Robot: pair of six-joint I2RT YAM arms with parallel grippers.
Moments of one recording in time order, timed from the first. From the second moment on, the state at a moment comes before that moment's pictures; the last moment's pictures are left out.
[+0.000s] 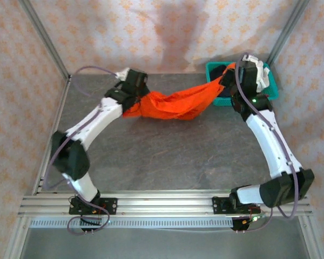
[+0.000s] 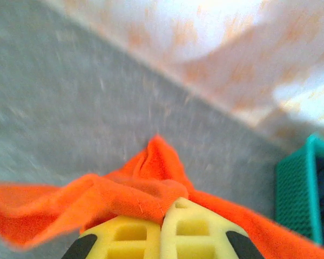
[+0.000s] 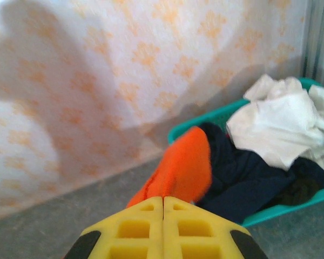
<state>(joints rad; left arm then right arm) -0.41 1.53 1.57 -0.59 -0.42 -0.83 0.21 1.26 1.44 -0.46 0.26 0.44</state>
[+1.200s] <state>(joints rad) -0.10 1.70 2.19 -0.86 -0.32 -0.66 0.21 1.69 2.01 -0.36 -0.15 0.56</state>
